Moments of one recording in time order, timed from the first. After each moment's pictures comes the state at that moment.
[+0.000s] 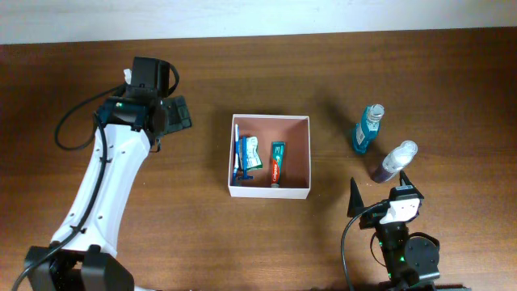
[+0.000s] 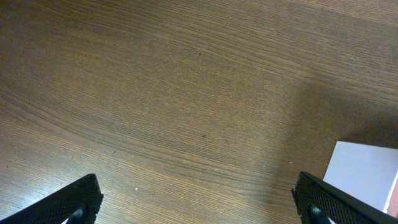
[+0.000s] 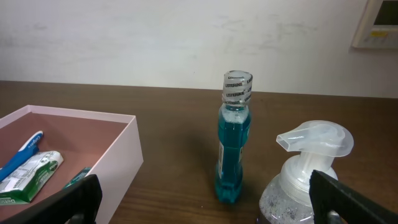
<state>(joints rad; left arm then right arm) -0.14 1.63 1.46 -0.93 -0.27 -0.37 0.12 0.01 0.01 -0.07 0.04 -0.01</state>
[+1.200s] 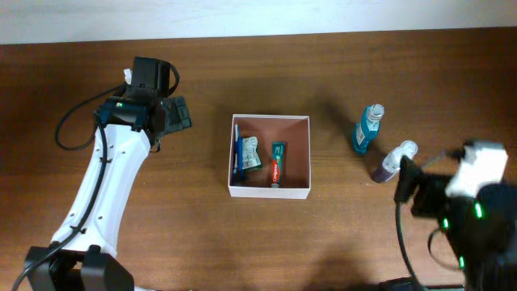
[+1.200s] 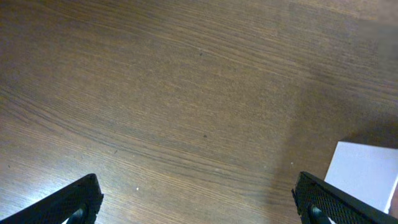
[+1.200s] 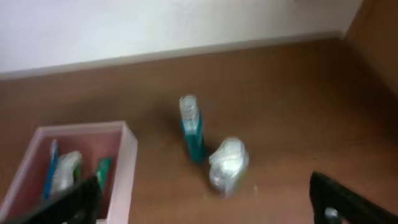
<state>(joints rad) -0.14 1.63 1.46 -0.93 -0.27 -0.37 0.12 0.73 1.26 -1.07 0.19 0.18</state>
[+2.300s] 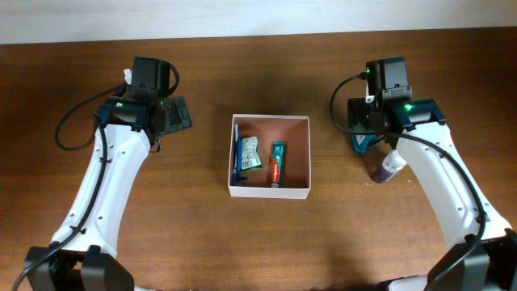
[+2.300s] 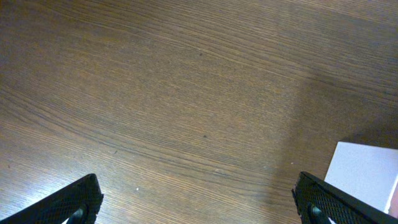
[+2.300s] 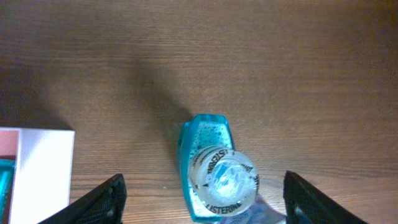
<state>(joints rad) -0.14 1.63 1.46 -0.93 -0.27 -0.37 0.12 1.59 1.34 -0.78 0.21 0.08</state>
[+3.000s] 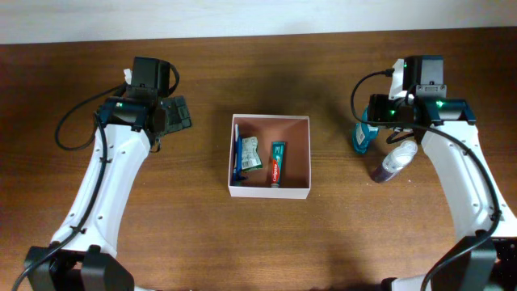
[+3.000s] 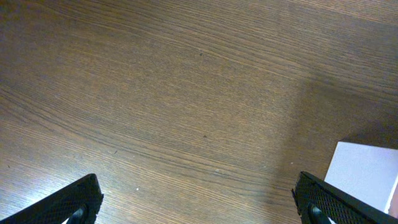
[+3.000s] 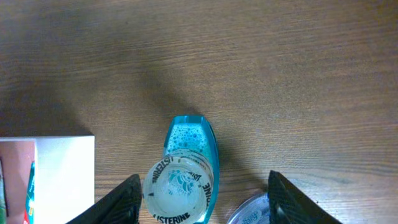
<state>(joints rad) -0.14 1.63 1.46 -0.93 -0.27 -0.37 -0.04 1.59 1.34 -0.77 -0.03 0.09</state>
